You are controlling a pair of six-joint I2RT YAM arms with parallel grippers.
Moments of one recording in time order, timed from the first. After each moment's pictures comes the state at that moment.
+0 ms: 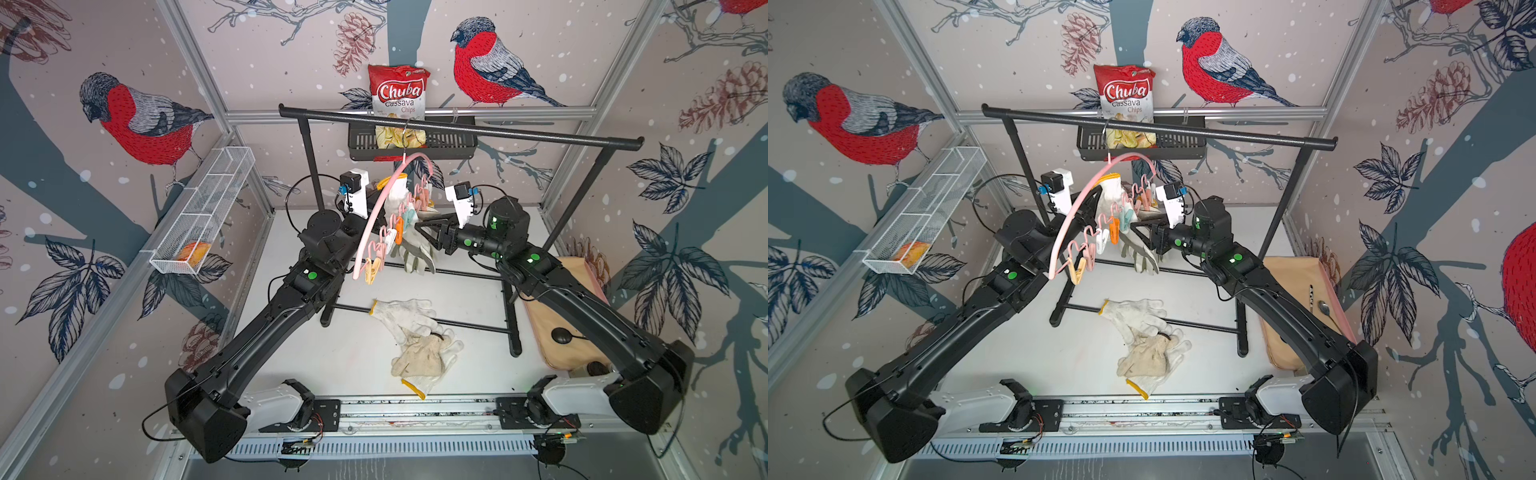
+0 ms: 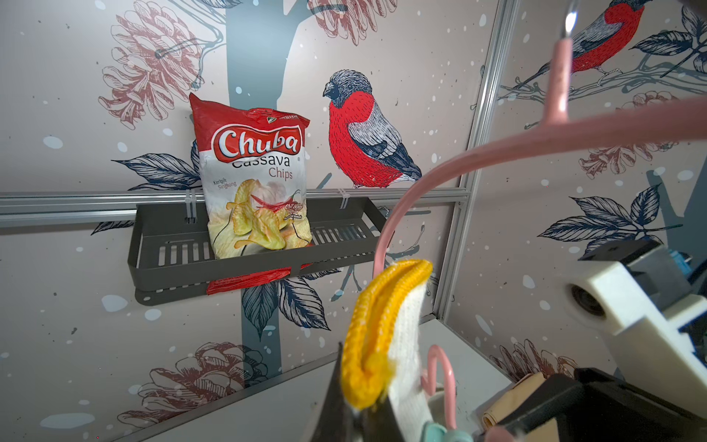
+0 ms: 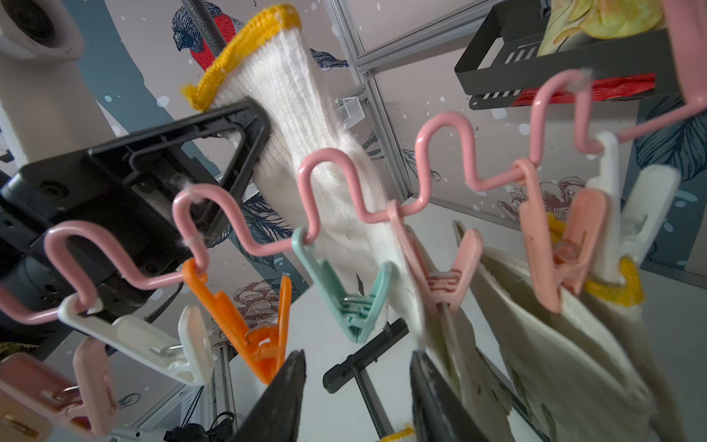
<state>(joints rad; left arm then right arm) -0.59 1.22 1.21 0.19 -0.03 -0.10 0.65 1.35 1.30 -0.09 -0.47 0.32</state>
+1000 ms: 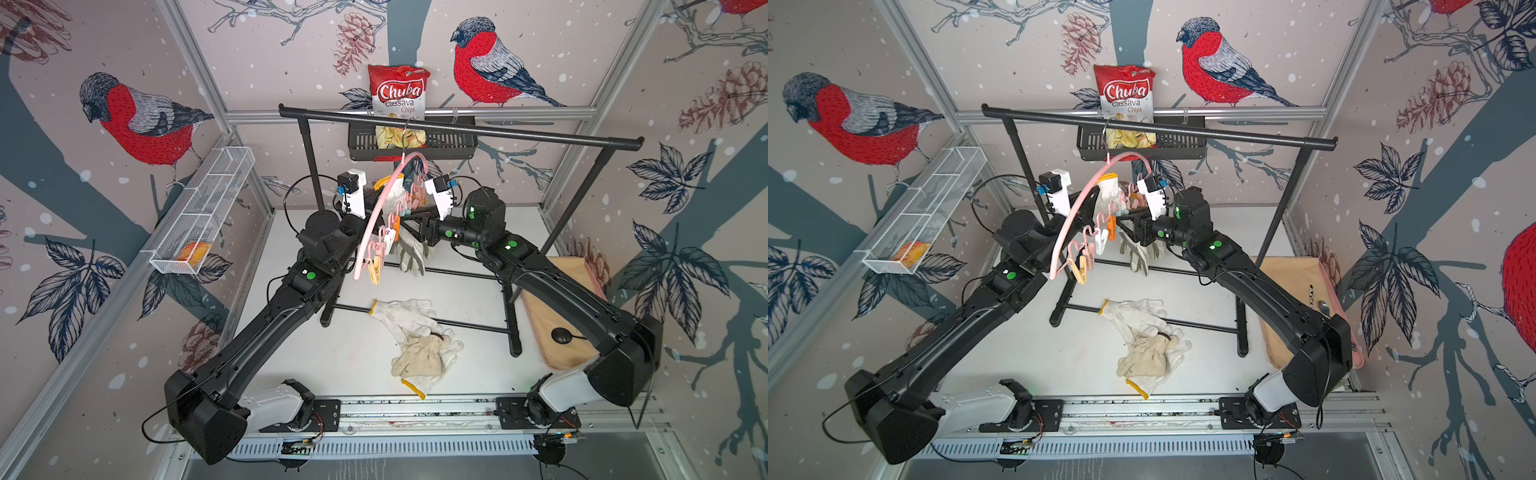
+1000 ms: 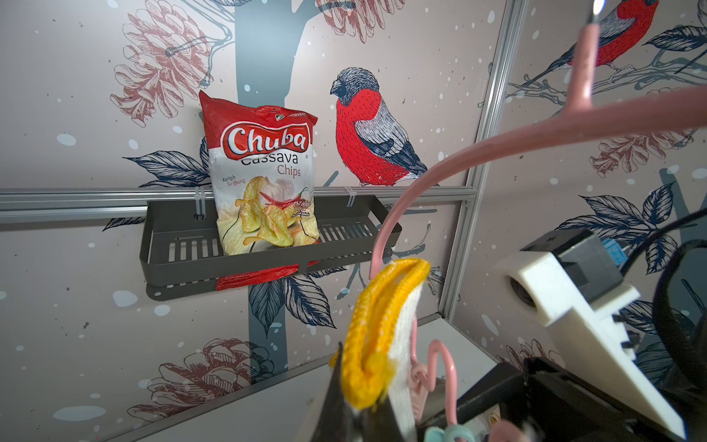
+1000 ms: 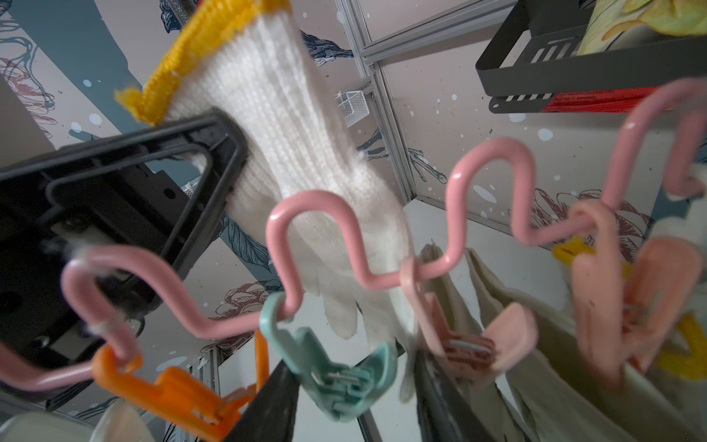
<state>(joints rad) -0.57 1.21 1.20 0.20 -0.02 -0.10 0.69 1.50 1.43 -0.09 -0.45 0.29</state>
